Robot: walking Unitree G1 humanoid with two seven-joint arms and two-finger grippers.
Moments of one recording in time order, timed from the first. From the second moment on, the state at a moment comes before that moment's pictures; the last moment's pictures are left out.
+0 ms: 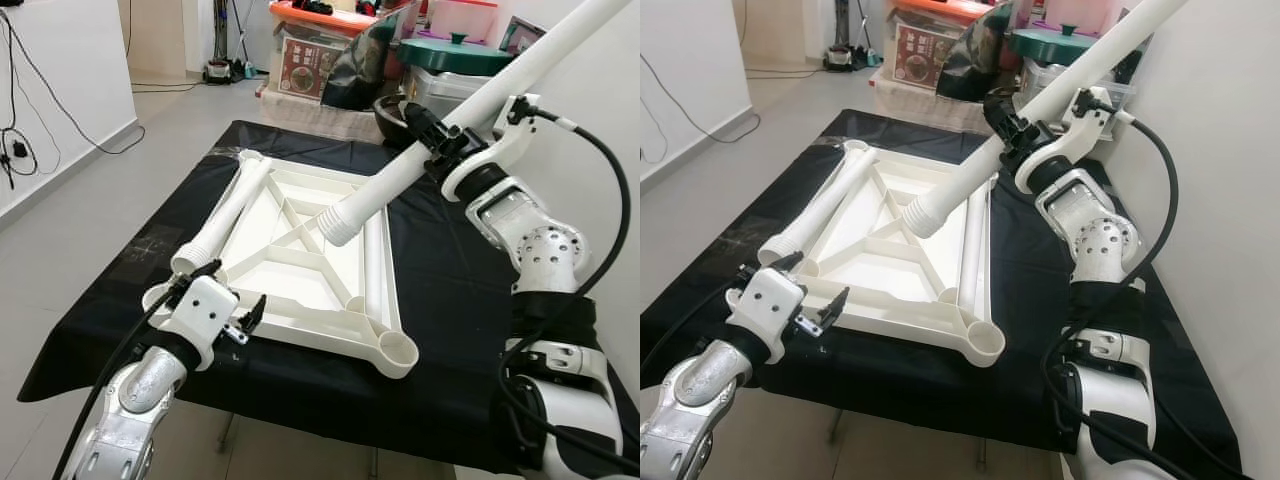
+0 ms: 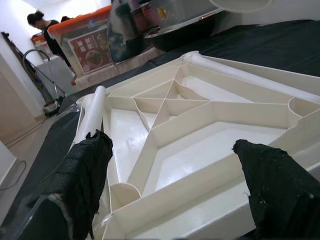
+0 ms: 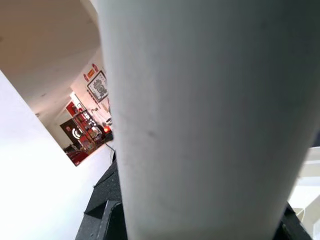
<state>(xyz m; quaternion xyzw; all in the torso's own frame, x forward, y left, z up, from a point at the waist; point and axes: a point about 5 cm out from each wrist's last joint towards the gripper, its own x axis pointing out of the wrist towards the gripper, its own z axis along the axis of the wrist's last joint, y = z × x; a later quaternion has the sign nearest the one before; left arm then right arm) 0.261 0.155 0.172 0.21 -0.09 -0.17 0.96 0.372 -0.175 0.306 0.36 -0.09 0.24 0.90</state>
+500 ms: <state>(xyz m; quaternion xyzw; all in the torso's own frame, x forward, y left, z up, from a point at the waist) 0.264 0.153 0.176 0.21 -0.10 -0.18 0.96 0.362 -0.159 0.287 0.30 -0.08 0.28 0.91</state>
